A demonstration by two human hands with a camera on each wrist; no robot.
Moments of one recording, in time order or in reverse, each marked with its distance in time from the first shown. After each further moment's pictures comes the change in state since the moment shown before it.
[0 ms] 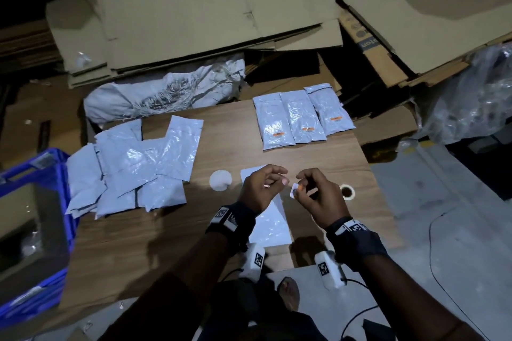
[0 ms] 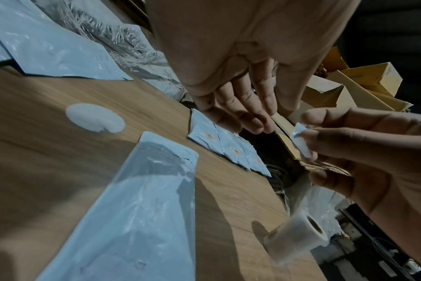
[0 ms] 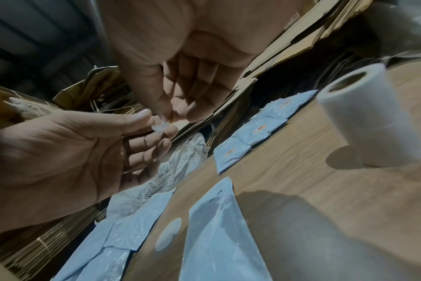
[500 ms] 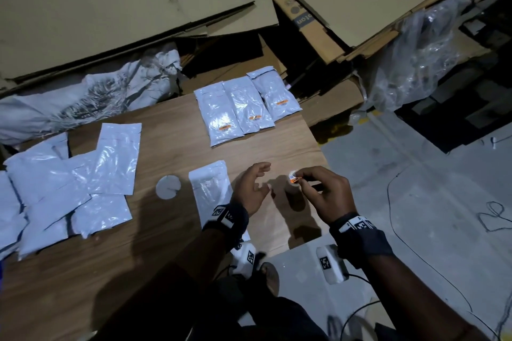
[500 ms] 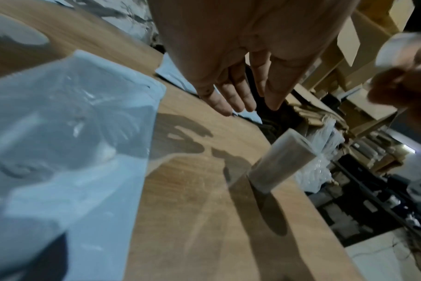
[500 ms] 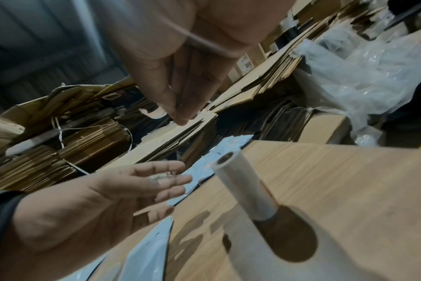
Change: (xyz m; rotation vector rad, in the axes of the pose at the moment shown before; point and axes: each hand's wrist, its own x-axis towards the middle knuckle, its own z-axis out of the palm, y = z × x) left_hand 0.032 -0.037 0.102 0.174 -0.104 -0.040; right_hand -0.039 0.041 -0.098 -0.149 0.208 0.029
